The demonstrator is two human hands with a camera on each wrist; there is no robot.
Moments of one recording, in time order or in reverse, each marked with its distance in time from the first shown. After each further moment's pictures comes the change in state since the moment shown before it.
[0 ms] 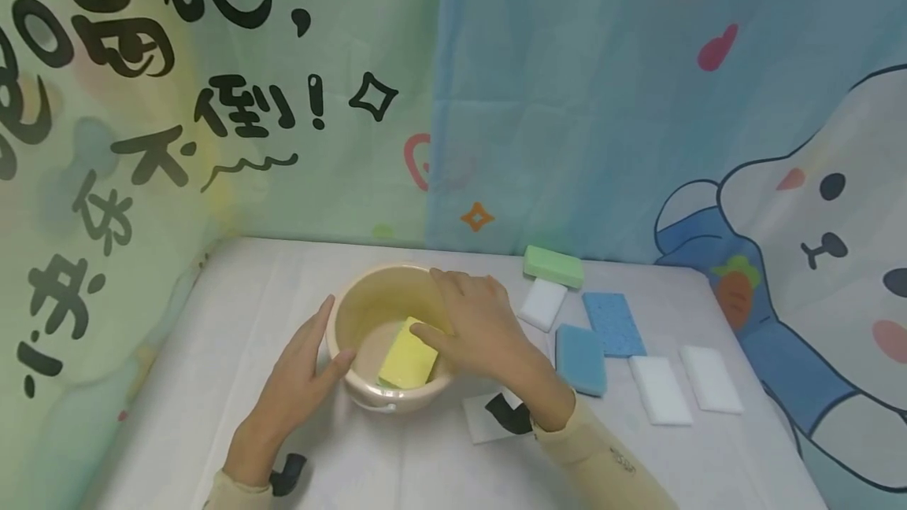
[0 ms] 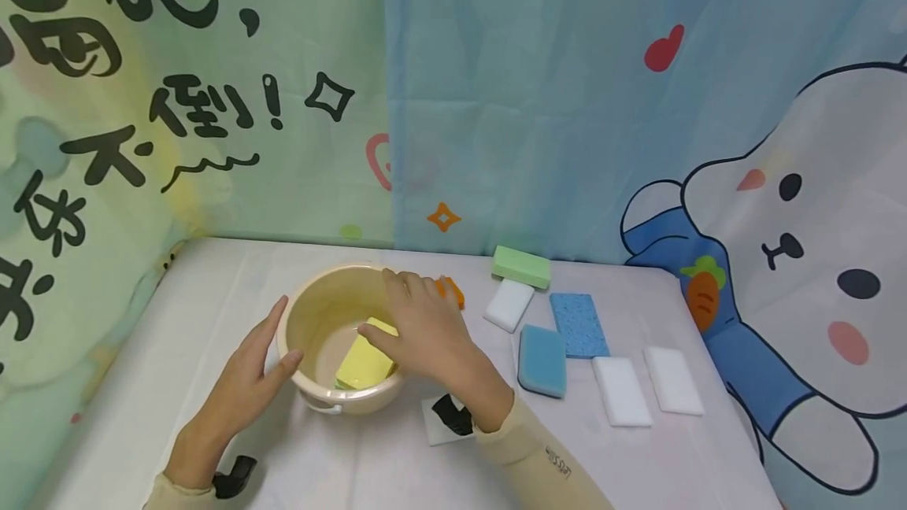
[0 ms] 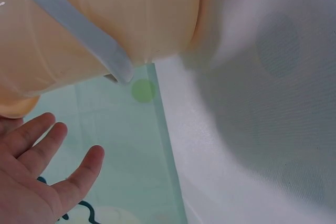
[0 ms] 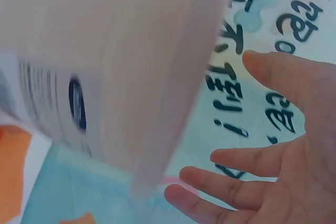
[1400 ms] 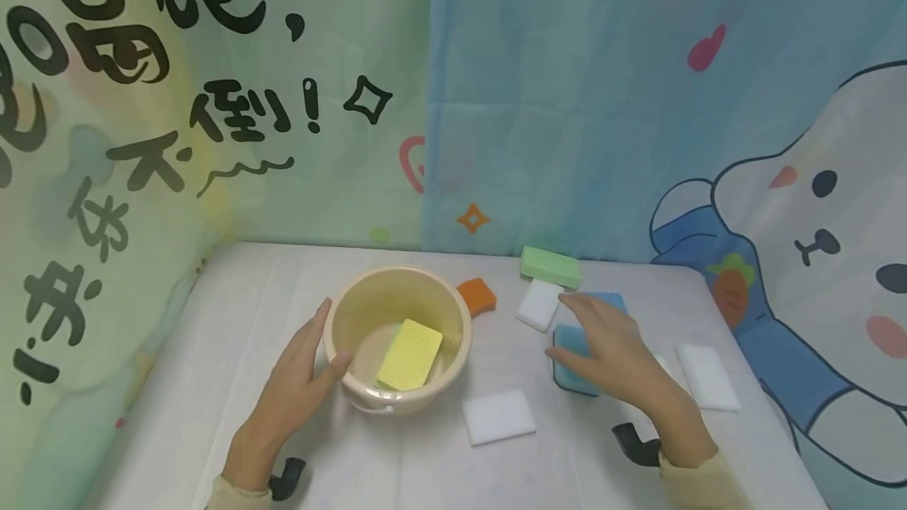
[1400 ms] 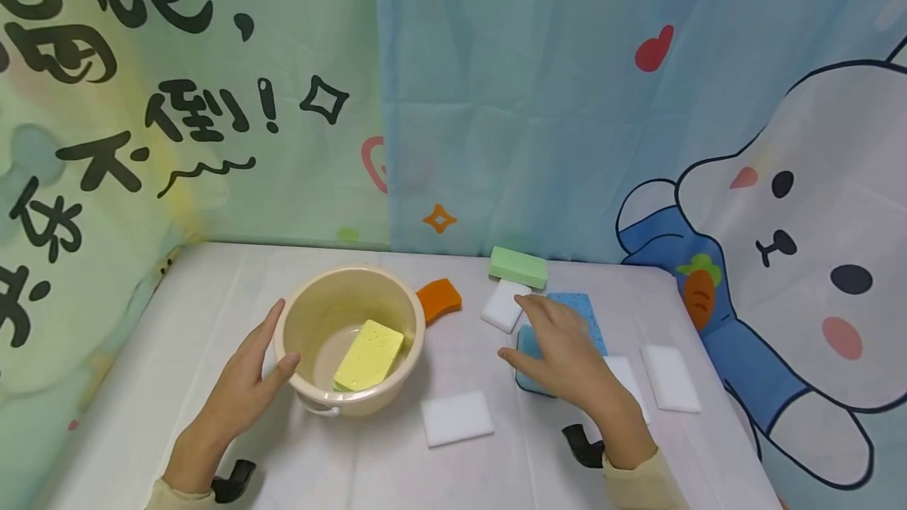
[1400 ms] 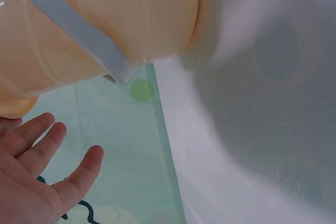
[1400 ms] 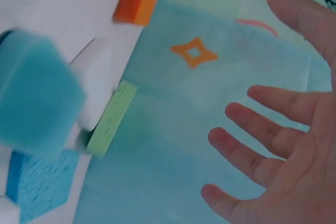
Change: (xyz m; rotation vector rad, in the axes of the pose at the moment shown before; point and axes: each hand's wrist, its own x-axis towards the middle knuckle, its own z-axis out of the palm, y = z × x) left_hand -0.002 0.001 0.001 -0.022 0.001 -0.011; right_hand -0.096 0.133 -0.023 0.091 0.033 0.114
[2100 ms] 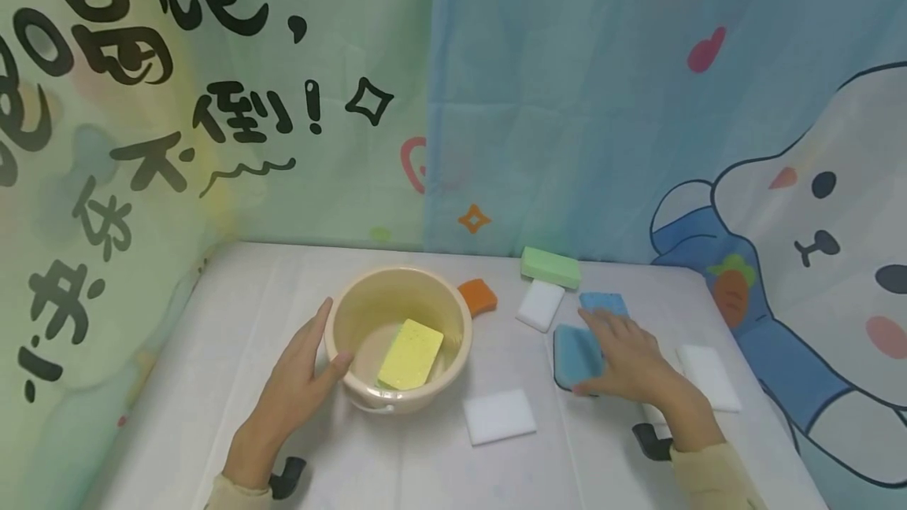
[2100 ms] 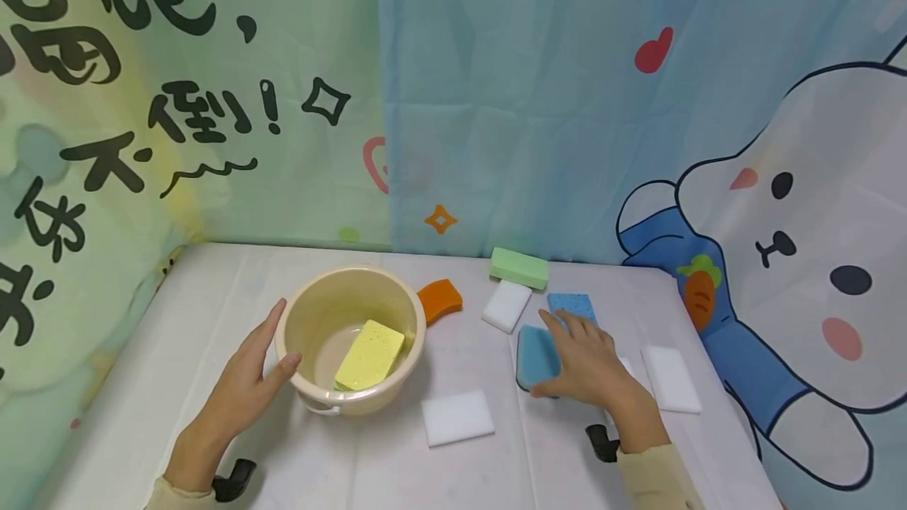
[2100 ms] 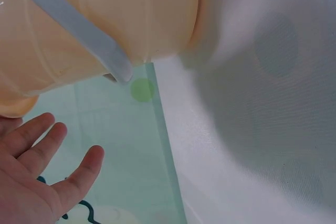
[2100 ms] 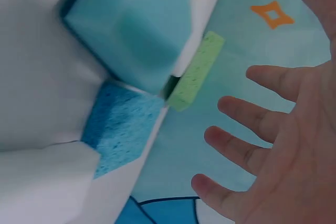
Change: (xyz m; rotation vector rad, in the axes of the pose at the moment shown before) left_hand 0.001 0.001 -0.001 0.012 0.001 0.011; right_hand -0.014 0.049 0.016 -0.165 -0.169 0.097
